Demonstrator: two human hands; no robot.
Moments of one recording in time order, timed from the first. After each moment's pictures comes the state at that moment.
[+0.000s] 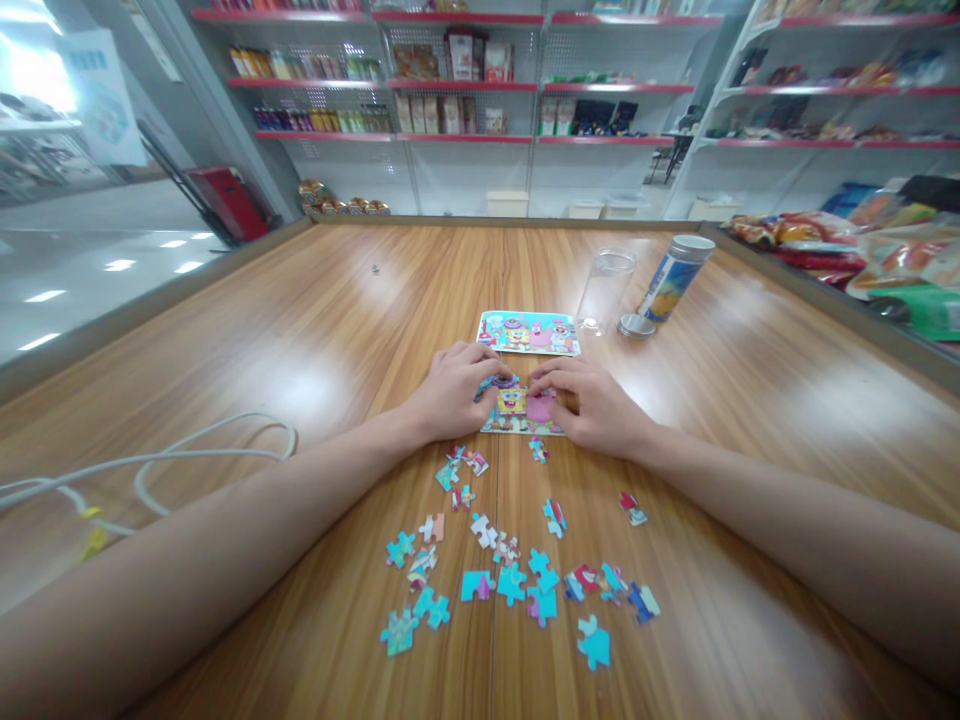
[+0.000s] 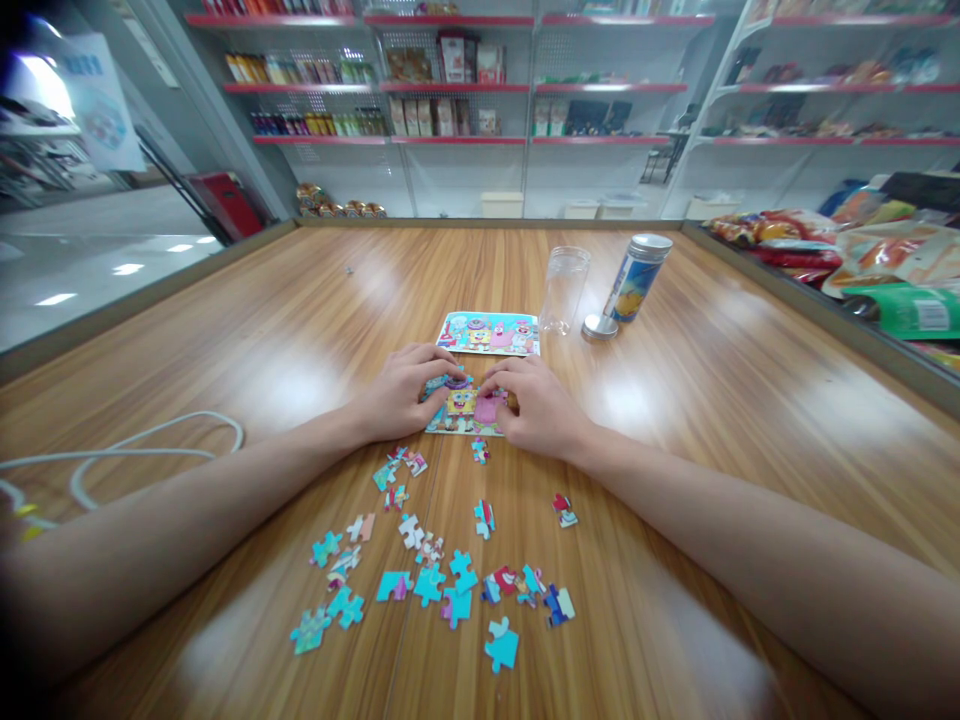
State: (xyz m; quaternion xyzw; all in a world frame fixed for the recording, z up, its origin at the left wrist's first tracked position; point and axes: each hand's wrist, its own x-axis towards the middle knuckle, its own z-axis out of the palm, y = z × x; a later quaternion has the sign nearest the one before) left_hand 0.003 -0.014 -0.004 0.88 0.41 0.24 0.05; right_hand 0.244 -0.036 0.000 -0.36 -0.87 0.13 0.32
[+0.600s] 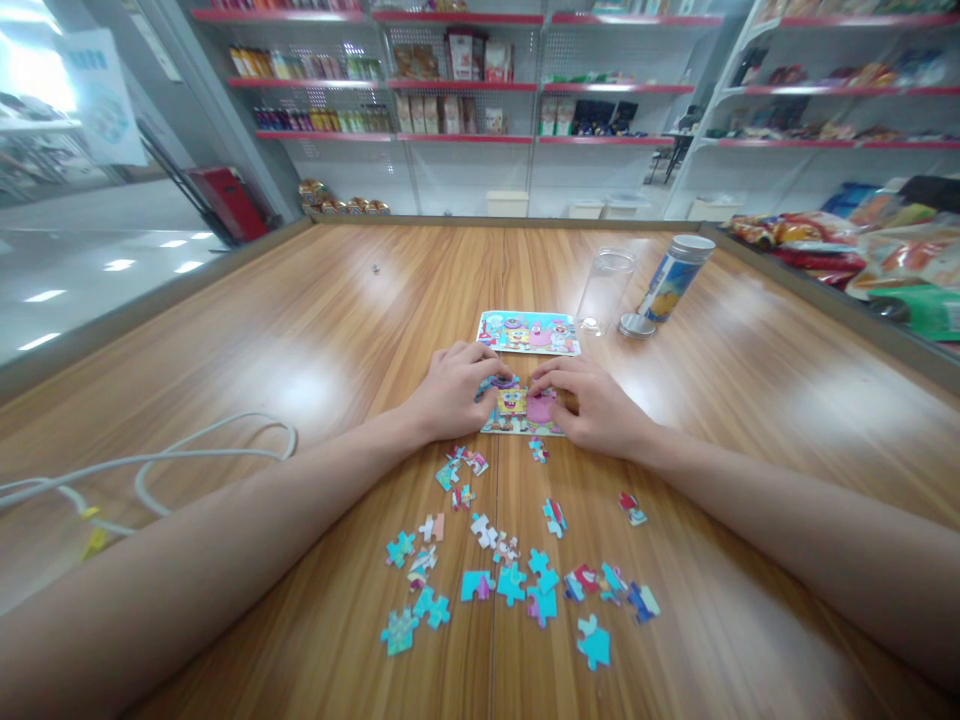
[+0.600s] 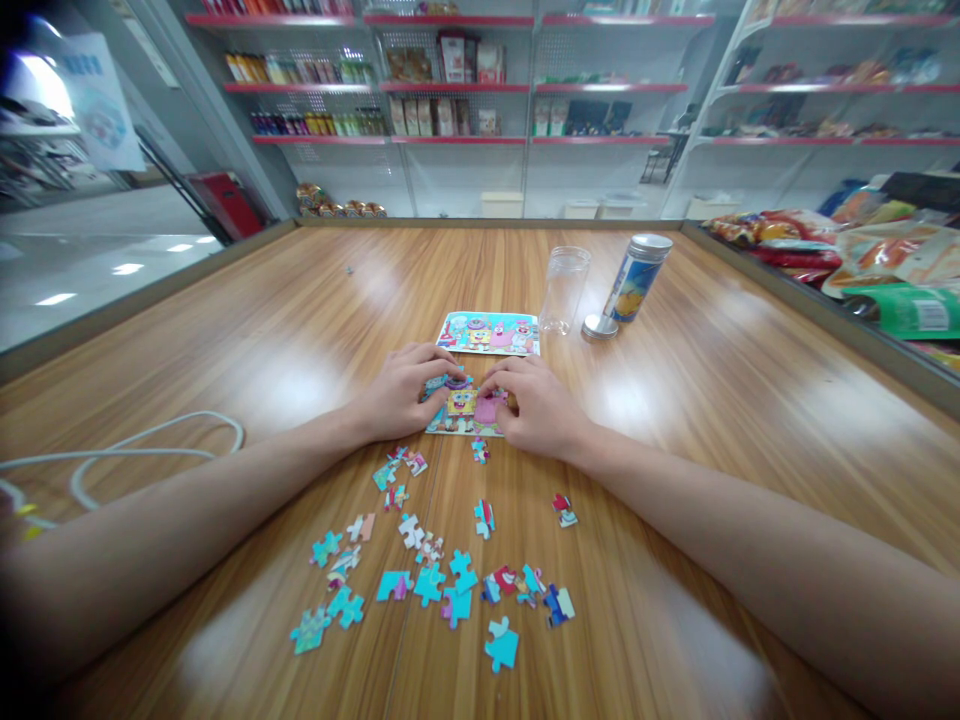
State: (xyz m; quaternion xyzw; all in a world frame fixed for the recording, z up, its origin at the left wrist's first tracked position) left_hand 0.004 -0.015 -0.003 0.88 0.41 0.24 0.05; right_hand 0.243 -0.037 0.001 -0.36 -0.87 0.13 0.31
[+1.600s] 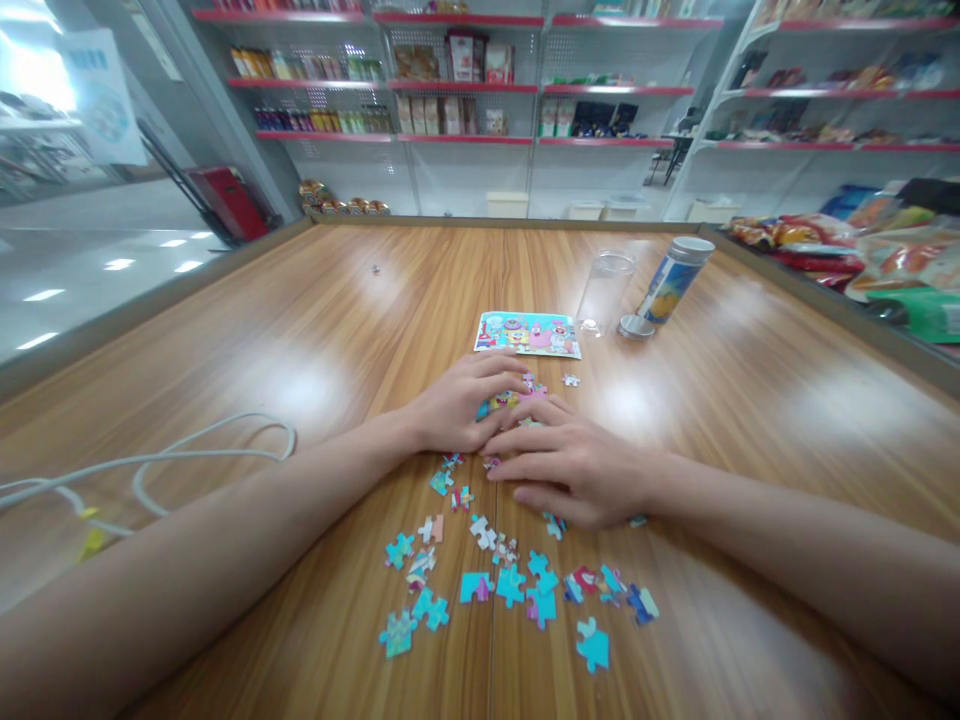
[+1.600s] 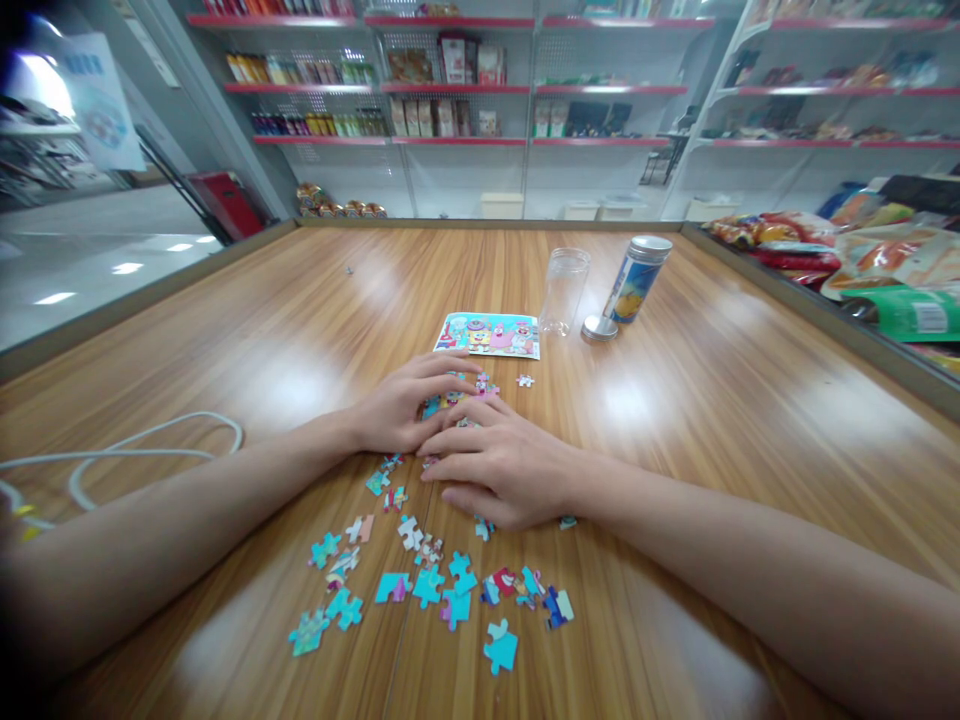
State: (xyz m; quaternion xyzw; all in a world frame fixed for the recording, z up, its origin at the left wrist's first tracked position) left_hand 0.003 -0.018 0.001 0.93 0.21 0.29 0.08; right_hand 0.226 -0.078 0.019 -0.10 -0.97 0.11 0.21
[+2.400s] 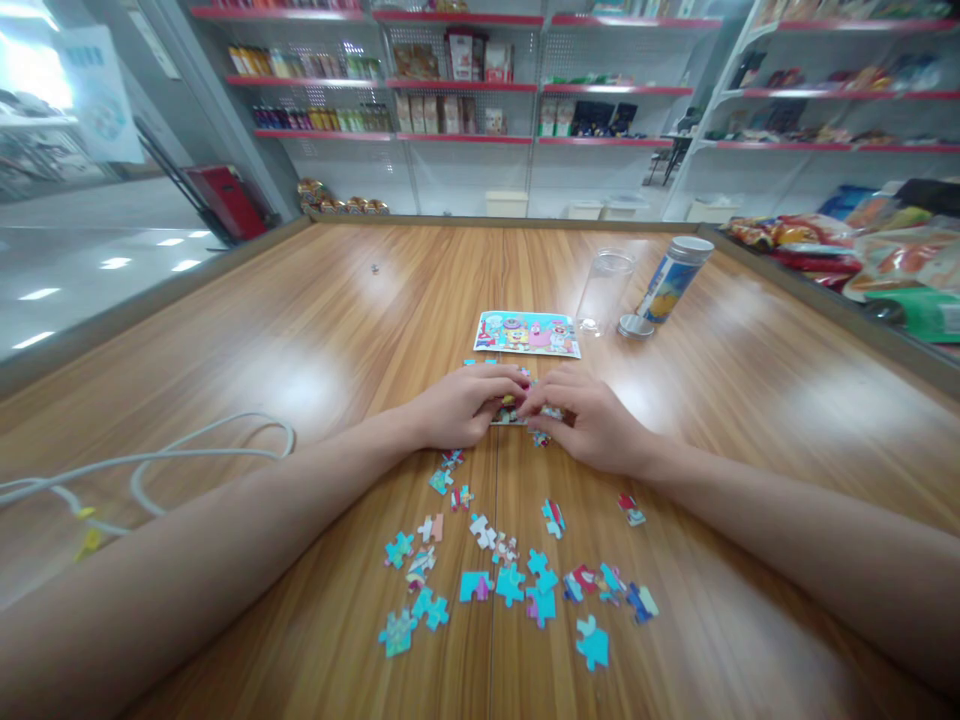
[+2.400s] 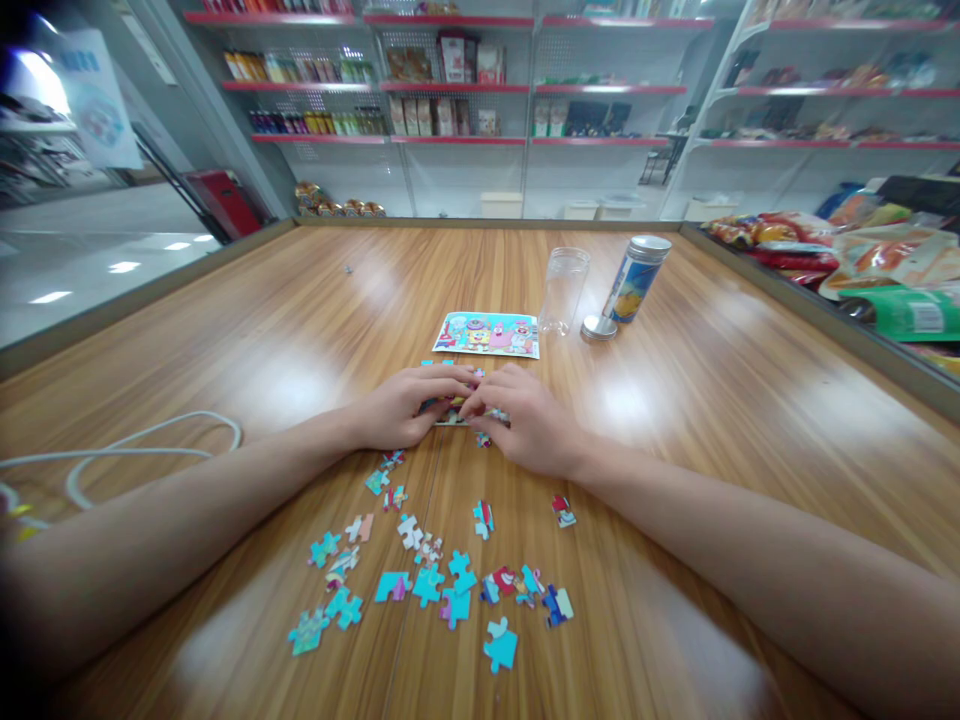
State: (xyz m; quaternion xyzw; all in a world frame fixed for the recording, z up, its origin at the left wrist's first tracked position) left_hand 0.005 -0.013 -0.005 0.94 0.18 0.28 0.13; right_hand 0.236 -0.052 0.008 -0.27 -0.89 0.14 0.34
